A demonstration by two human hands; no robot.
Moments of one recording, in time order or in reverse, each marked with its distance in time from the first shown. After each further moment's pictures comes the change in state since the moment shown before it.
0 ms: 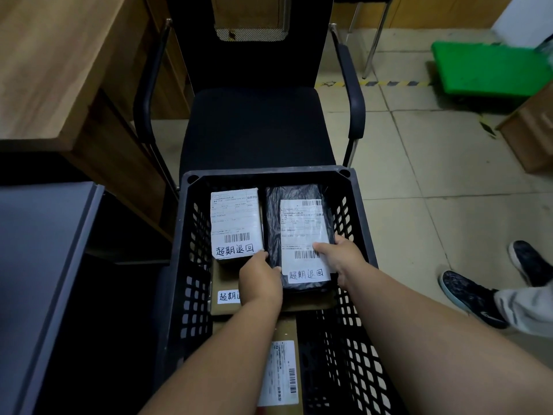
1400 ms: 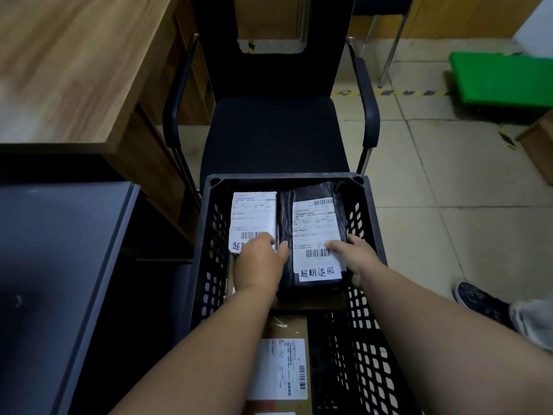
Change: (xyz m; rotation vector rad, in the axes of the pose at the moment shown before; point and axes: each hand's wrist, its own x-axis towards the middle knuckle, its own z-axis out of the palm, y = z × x) left_hand -0.007 0.017 -0.050 0.273 0.094 0.231; right_hand -0.009 -0.007 -0.006 0.015 -0.050 -0.036
